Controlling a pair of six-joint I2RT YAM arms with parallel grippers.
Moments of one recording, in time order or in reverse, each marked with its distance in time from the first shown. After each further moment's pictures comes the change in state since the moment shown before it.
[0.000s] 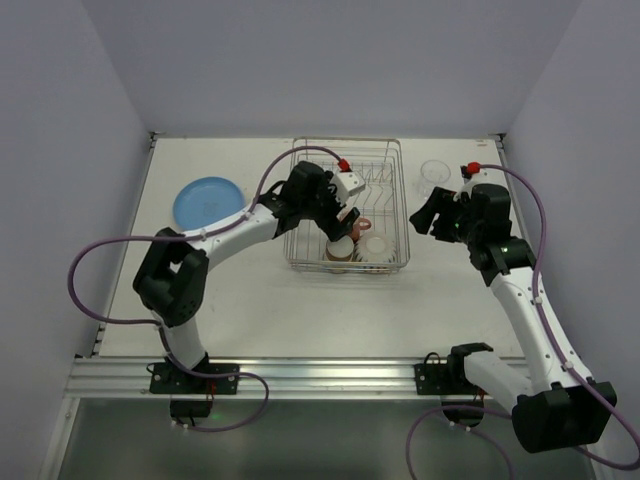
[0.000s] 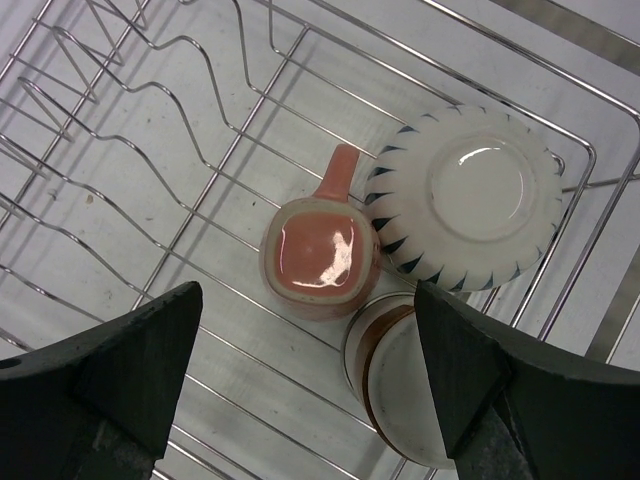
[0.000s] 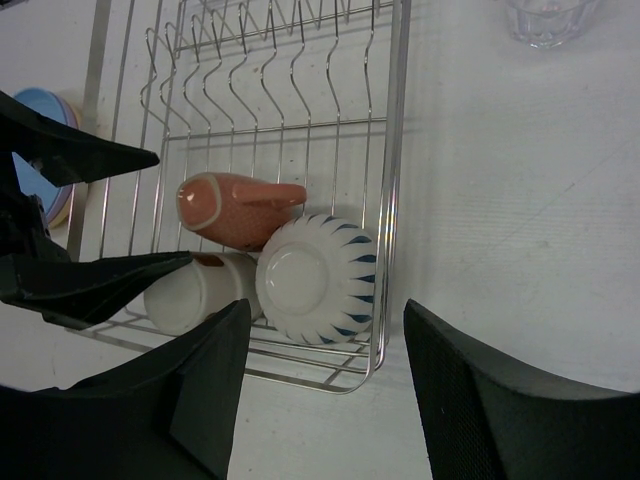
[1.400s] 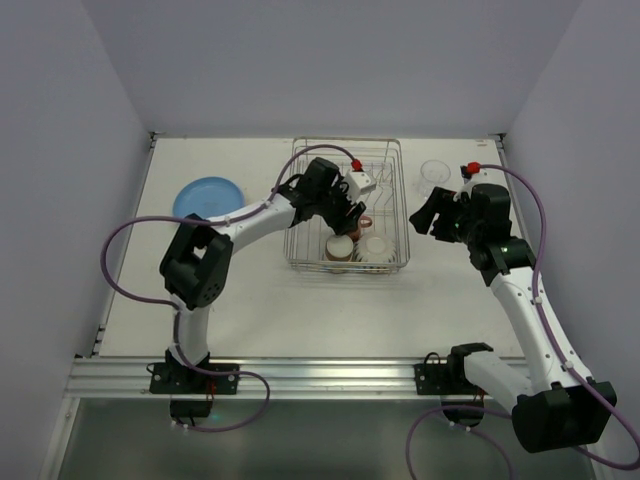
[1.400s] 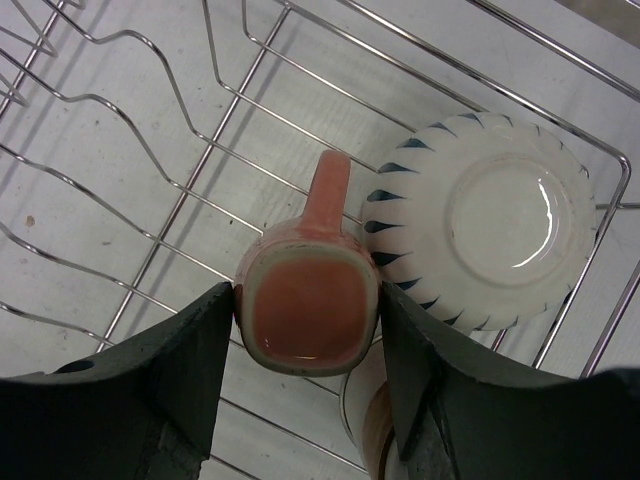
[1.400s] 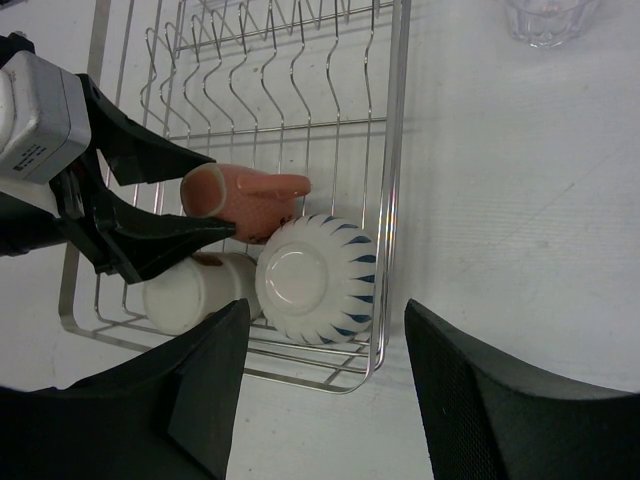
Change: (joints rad) left arm -0.005 0.186 0.175 -0.105 0.035 0.001; right arm 0.000 0.000 0.000 0.000 0.000 0.000
